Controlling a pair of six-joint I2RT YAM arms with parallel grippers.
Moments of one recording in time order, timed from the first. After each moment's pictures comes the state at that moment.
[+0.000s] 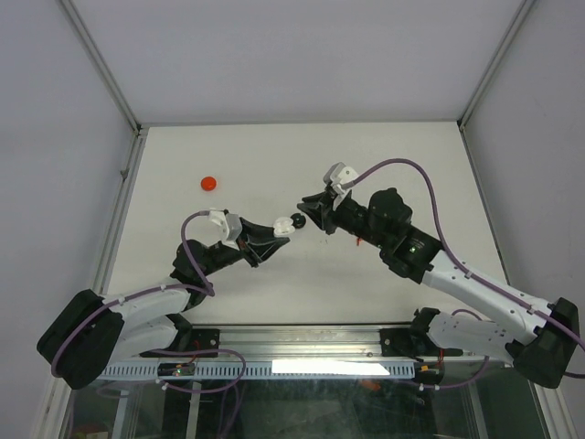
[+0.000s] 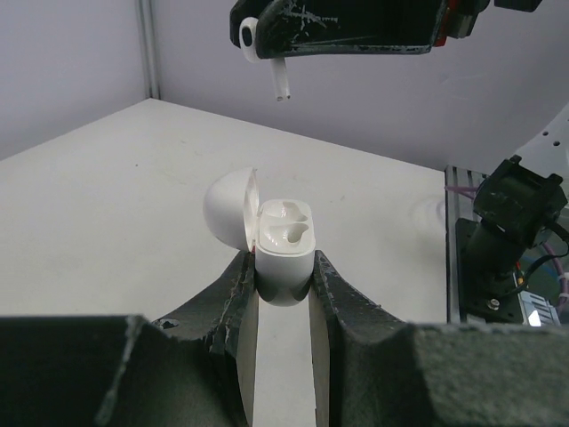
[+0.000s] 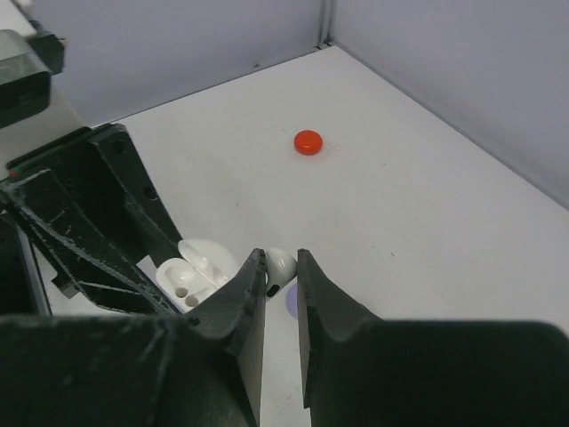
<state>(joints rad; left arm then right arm) -0.65 1.07 0.21 1.16 0.50 -0.25 0.86 1.01 0.86 0.08 -0.11 -0.05</state>
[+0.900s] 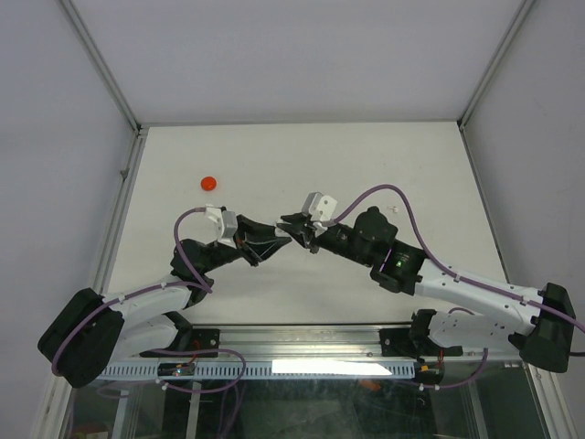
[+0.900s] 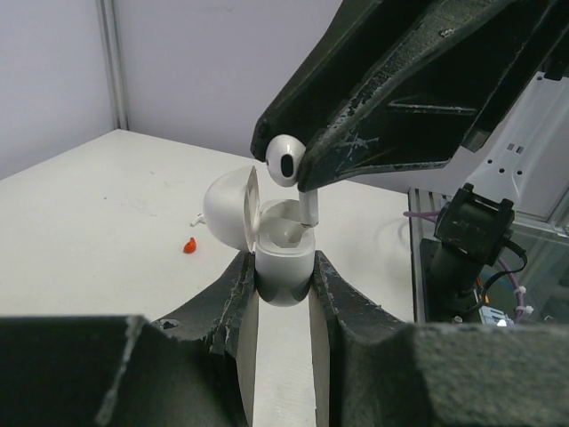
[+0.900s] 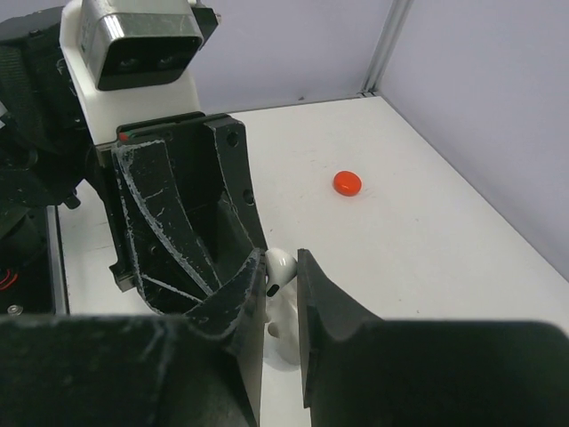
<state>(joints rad) -0.65 1.09 0.24 1.25 0.57 -0.33 1.08 1.04 0.81 0.24 -0.06 -0.19</state>
